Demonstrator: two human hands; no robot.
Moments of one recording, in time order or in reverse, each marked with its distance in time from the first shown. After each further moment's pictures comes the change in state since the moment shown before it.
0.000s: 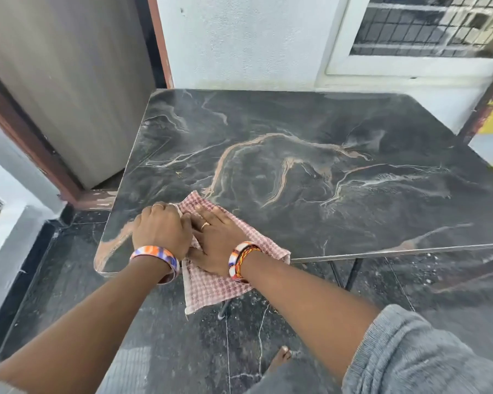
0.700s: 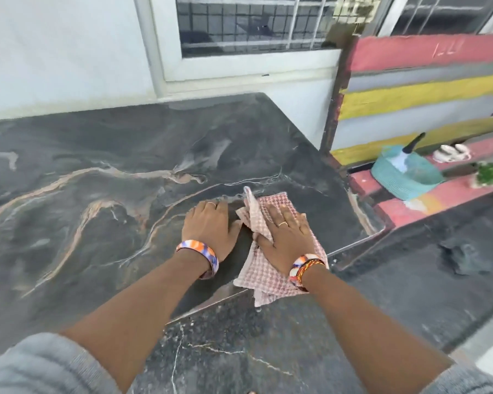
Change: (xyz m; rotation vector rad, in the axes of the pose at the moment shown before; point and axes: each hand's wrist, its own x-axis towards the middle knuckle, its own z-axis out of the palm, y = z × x) left_hand 0.006 0.414 0.048 -0.068 -0.152 0.588; right_hand -0.282 0.344 -0.056 0.005 0.080 0.843
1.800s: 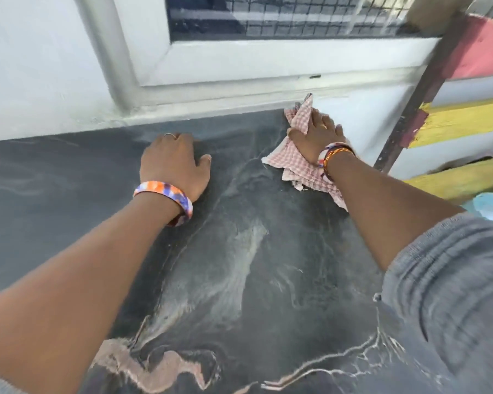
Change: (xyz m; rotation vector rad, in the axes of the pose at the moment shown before) left_hand 0.358 -0.113 -0.007 -0.113 0.248 -0.182; right_hand 0.454 0.068 -0.077 0.020 0.011 0.240
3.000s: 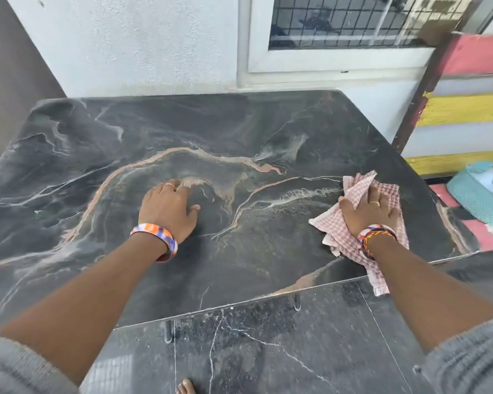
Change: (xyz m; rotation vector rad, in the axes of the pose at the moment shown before) left_hand -0.369 -0.137 -0.135 0.184 -0.100 -0.083; right_hand -0.406 0.019 0.060 0.033 -0.002 0.226
